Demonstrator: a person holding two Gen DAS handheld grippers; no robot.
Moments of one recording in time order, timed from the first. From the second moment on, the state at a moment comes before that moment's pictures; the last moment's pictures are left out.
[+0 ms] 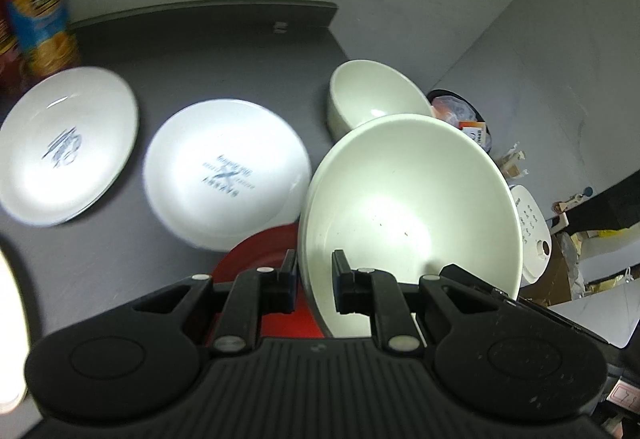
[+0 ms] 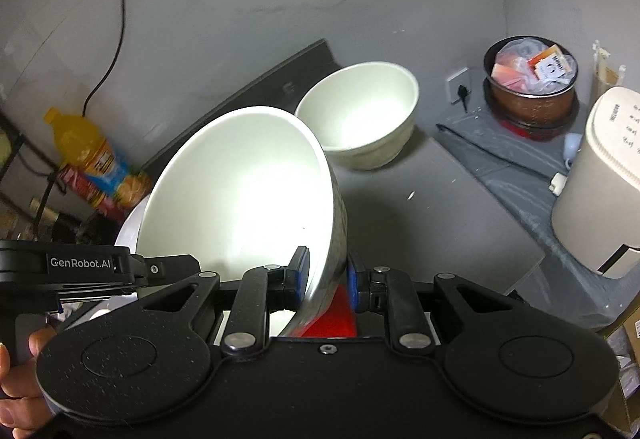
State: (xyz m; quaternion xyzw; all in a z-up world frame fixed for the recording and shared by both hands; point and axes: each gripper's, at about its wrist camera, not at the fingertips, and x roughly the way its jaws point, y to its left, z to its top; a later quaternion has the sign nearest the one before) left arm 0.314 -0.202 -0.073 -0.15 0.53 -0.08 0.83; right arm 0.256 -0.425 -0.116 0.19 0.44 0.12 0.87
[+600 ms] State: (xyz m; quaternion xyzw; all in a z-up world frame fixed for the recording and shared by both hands) left arm 0.265 -0.173 -0.109 -0.17 0.55 -0.04 0.81; right arm 0.226 -0.397 -0.141 0.16 0.49 0.15 0.85
